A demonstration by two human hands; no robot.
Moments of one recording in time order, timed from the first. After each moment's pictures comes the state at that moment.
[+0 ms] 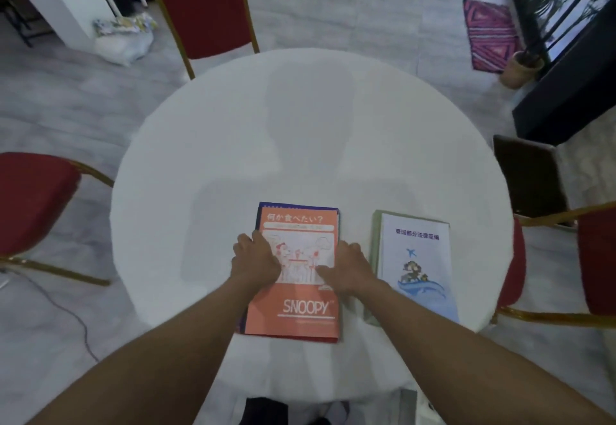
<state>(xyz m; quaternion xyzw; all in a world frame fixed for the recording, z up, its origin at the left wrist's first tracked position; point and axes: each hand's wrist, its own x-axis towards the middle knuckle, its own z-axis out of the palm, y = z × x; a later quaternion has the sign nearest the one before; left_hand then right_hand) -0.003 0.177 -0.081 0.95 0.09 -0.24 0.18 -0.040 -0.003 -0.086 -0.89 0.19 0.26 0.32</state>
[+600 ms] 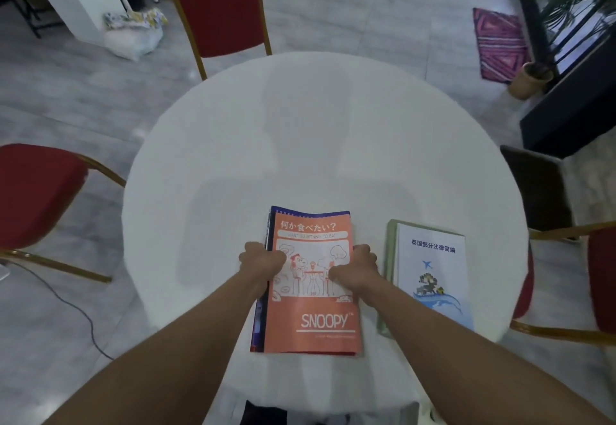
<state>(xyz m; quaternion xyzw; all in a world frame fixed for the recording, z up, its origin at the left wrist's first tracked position) 0.013 0.195 -0.079 0.76 0.32 -0.30 0.47 -0.022 0.013 -0.083 -0.82 0.33 0.21 0.42</state>
